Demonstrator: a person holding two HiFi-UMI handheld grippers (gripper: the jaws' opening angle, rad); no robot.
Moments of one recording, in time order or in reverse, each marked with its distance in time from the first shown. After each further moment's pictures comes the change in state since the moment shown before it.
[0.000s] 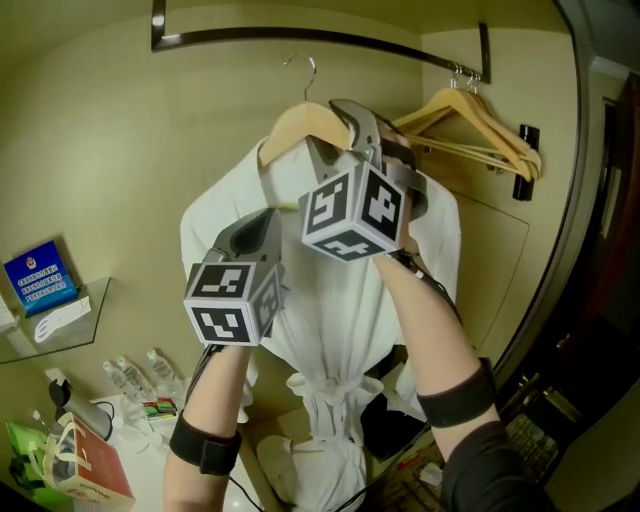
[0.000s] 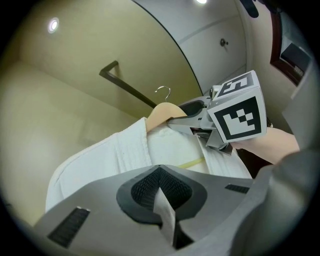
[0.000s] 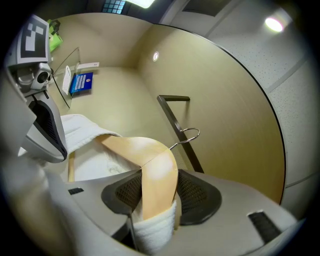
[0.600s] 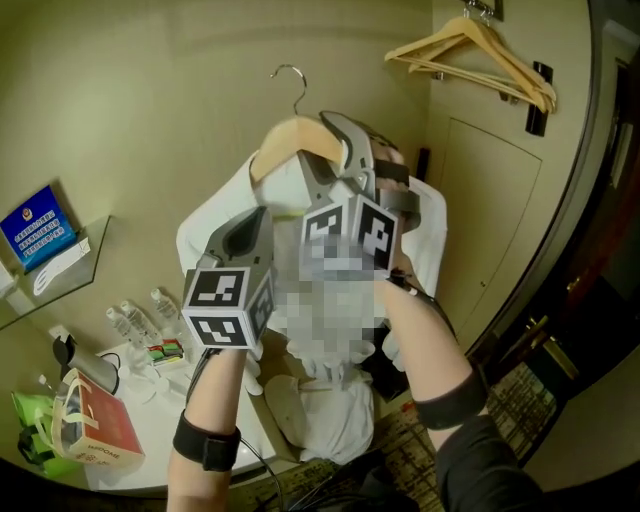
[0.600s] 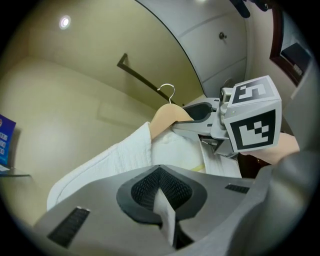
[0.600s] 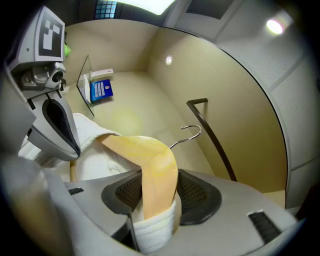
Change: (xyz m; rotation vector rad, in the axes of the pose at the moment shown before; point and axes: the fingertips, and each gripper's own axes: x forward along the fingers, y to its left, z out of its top) left arm -0.095 -0.004 -0.104 -0.015 0.144 0.021; right arm -0.084 0.137 -0.007 0.063 0.035 0.110
